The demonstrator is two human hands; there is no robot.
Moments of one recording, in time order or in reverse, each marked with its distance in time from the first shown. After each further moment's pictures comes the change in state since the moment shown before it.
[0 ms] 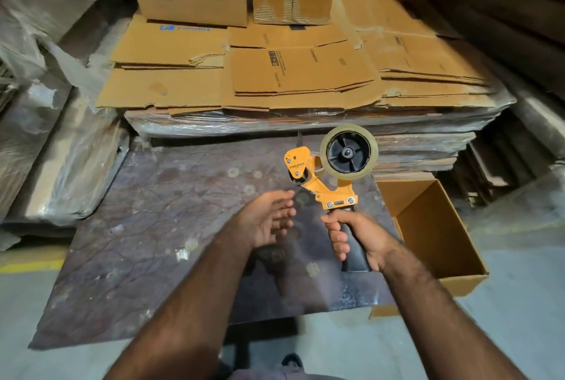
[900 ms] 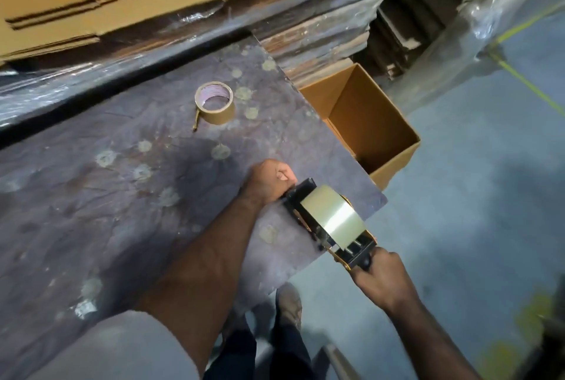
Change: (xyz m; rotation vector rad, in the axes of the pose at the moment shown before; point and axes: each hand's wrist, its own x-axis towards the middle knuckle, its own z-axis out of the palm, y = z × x) left_hand 0.242 -0.084 0.077 1.052 -0.198 0.441; right_hand -0.032 0.201 -0.086 -0.757 1.014 0.246
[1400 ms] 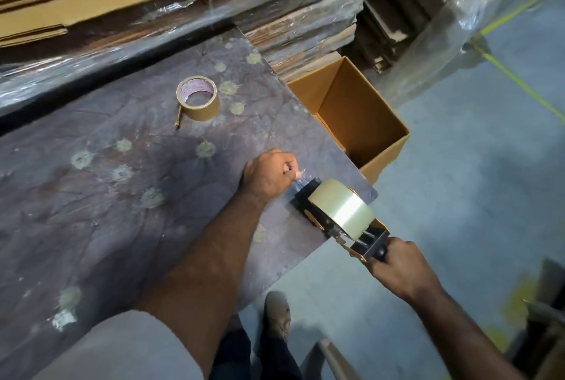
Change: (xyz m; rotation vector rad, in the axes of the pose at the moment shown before) left_hand 0.005 0.027 0.018 0.384 0.111 0.145; right_hand 0.018 0.032 -0.027 -0.115 0.003 0.057
